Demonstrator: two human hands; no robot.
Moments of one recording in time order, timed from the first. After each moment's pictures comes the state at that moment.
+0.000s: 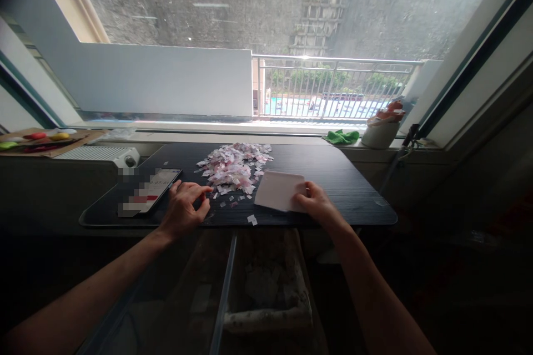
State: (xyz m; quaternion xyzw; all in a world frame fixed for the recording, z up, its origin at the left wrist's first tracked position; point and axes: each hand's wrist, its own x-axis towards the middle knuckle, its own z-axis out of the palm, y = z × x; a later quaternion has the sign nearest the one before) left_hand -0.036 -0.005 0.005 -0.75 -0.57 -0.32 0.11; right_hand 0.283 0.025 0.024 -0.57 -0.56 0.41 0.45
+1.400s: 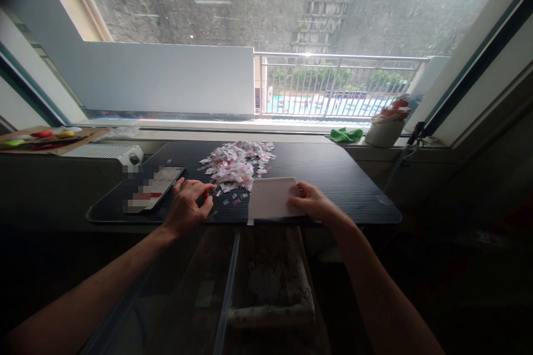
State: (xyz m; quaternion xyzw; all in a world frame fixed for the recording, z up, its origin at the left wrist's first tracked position) left_hand -0.036 -0.003 0.004 -0.74 -0.57 -0.33 0.11; right_hand 0.274 0.020 0.035 -0.55 -0.59 0.47 0.36
